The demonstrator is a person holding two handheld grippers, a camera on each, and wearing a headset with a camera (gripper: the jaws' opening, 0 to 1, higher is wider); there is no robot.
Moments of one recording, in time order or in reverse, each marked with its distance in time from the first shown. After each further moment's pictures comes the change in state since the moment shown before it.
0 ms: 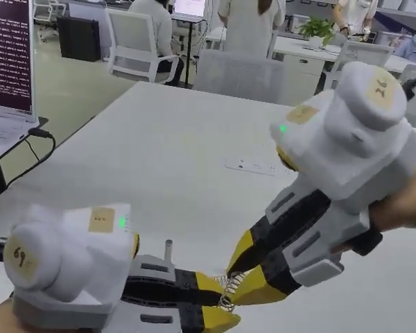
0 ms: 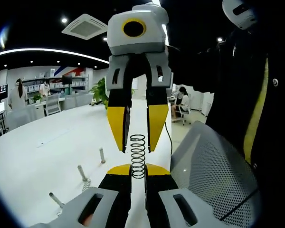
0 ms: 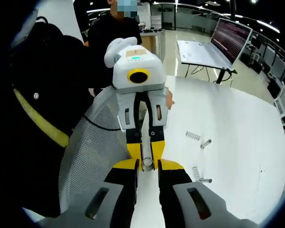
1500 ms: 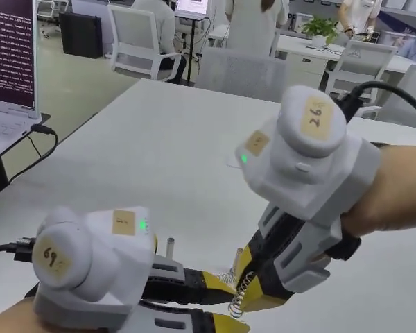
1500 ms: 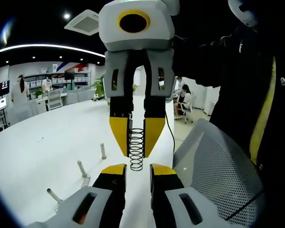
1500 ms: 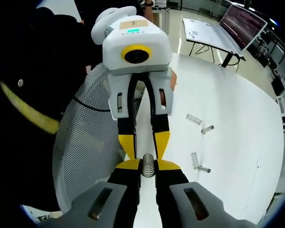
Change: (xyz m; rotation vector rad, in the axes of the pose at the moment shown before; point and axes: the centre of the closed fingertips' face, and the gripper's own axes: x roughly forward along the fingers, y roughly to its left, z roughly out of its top) left arm 0.006 0.008 -0.009 -0.034 0.034 0.025; right arm 0.010 -0.010 -0.024 0.016 0.155 -0.022
